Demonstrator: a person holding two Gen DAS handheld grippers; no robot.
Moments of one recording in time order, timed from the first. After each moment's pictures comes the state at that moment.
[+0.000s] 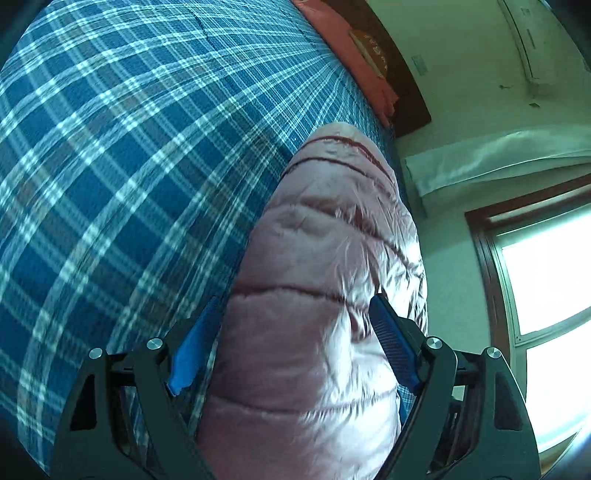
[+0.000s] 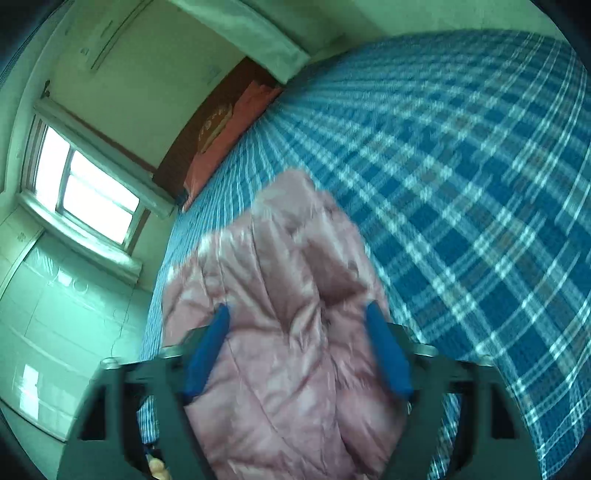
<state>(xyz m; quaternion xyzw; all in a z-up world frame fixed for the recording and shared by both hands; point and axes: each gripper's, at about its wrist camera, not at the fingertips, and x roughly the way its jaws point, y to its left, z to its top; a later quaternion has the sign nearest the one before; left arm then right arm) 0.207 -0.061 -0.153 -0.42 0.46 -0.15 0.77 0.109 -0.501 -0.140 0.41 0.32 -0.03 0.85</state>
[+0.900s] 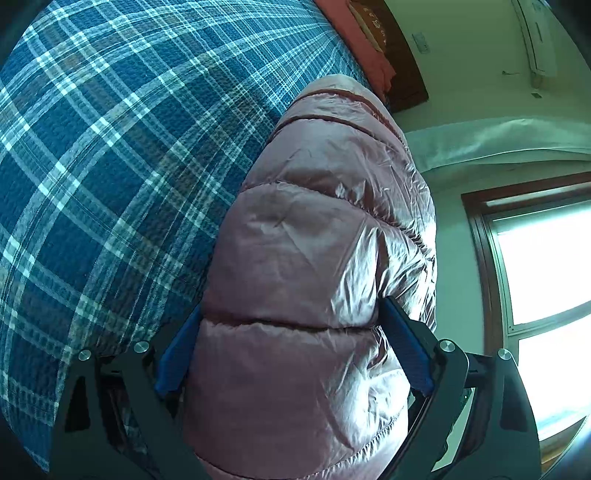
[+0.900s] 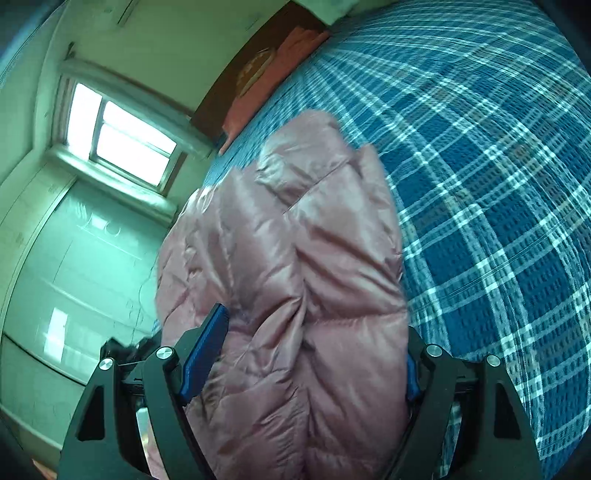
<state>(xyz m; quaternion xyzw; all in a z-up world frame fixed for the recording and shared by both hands) 0.237 -0.084 -0.179 -0.42 0.49 -0.19 0.74 0.176 -0.504 -0.186 0.40 0.38 0.12 0.83</state>
